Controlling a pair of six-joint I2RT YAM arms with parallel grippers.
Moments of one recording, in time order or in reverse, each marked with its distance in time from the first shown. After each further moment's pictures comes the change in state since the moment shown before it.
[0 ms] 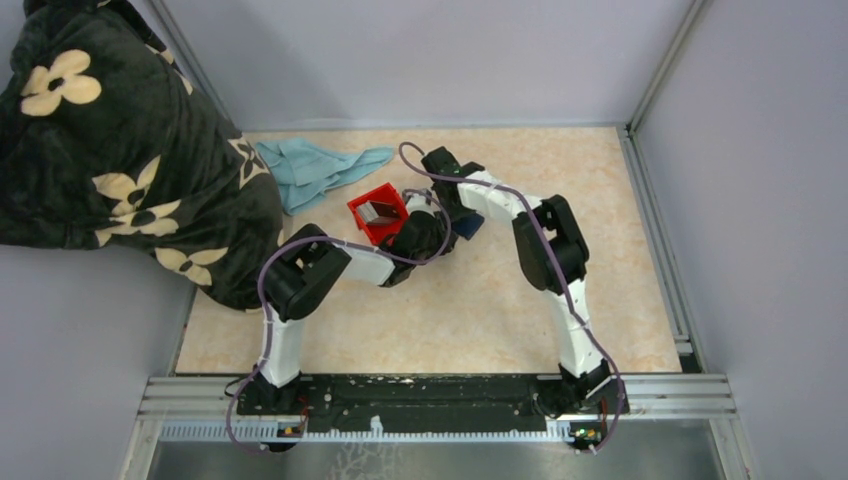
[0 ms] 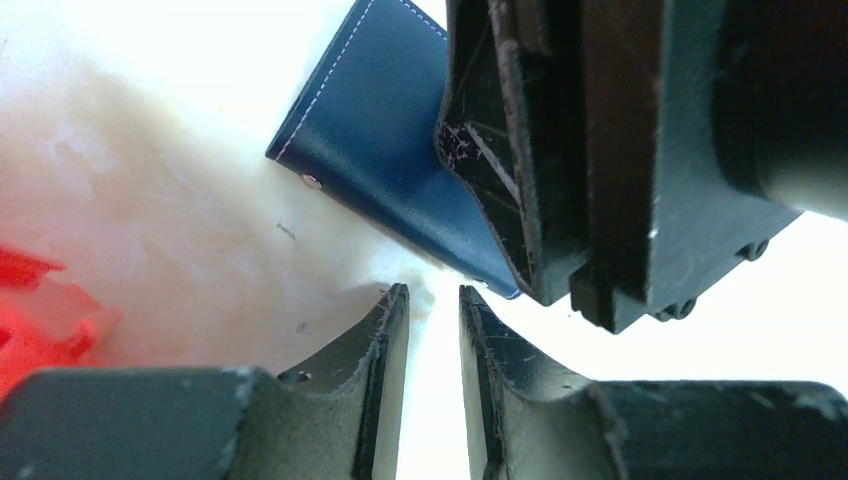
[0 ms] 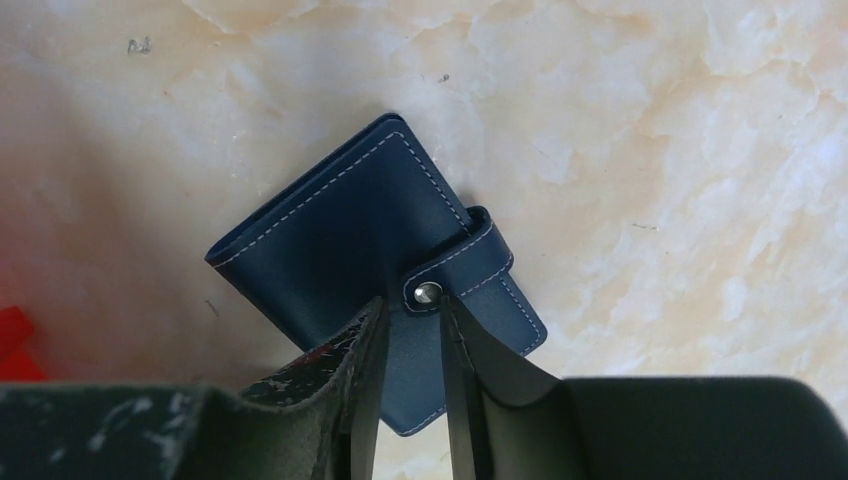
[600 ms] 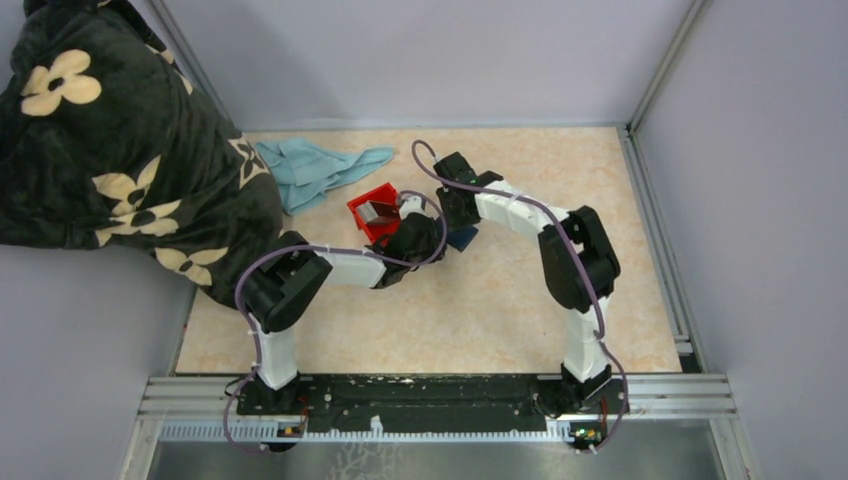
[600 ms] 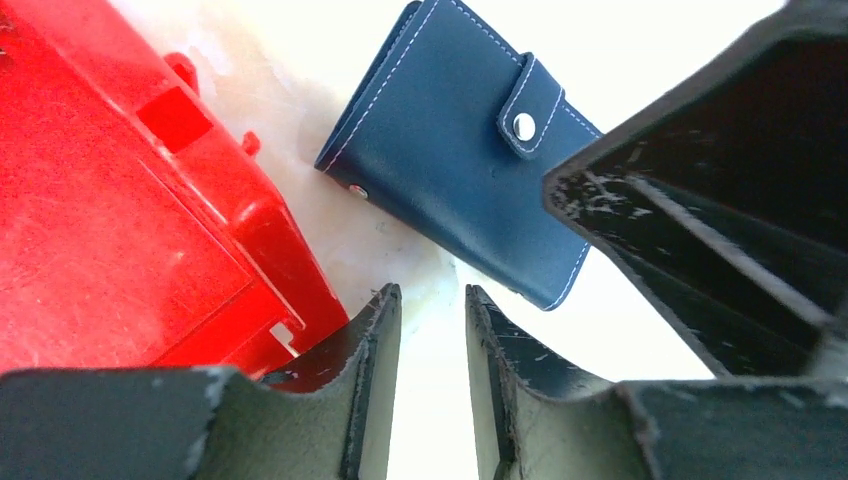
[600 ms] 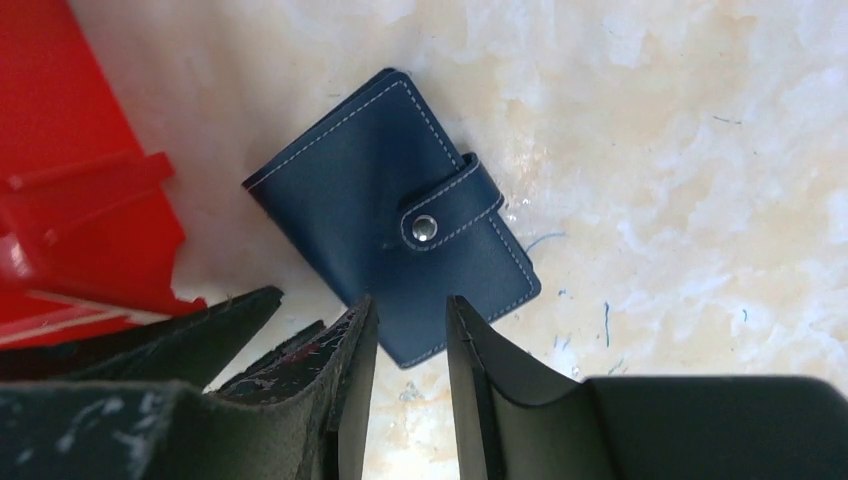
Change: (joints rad) left arm -0.007 -0.138 -0.059 -0.214 -0.047 0.023; right arm -0.002 -0.231 -0.249 0.093 -0.153 0.117
